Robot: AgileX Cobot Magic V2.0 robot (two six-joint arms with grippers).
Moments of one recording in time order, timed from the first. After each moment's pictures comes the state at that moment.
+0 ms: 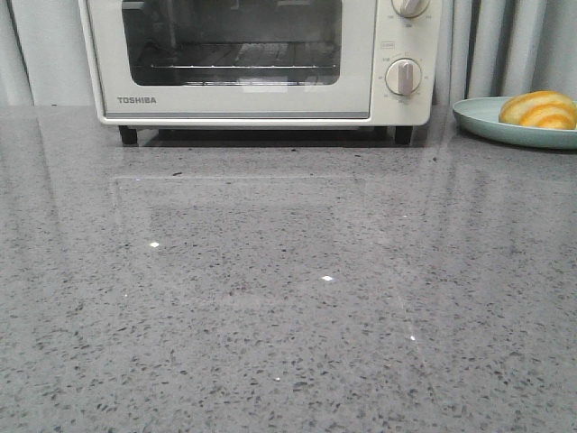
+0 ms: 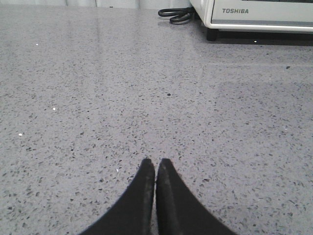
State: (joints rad) left arm -0.04 0.00 0.00 -0.06 0.32 0.00; right arm -0.21 -0.01 0.01 -0.12 0.34 0.07
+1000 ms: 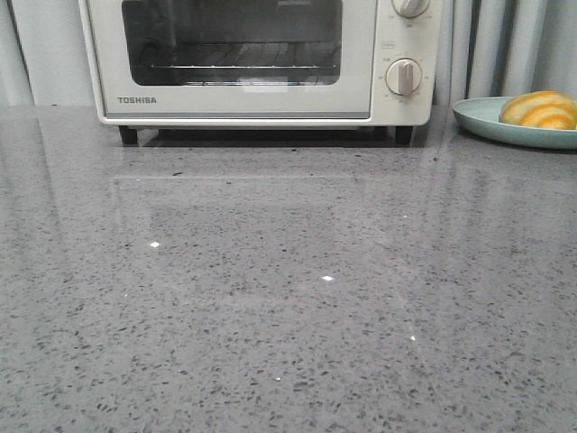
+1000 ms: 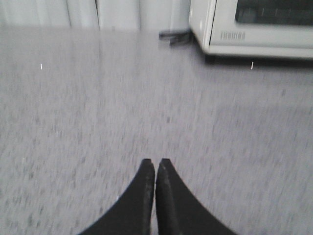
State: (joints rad) left arm -0.04 0.00 0.00 -0.10 0.20 0.00; right arm -0.21 -0.01 0.01 -0.19 0.22 0.07
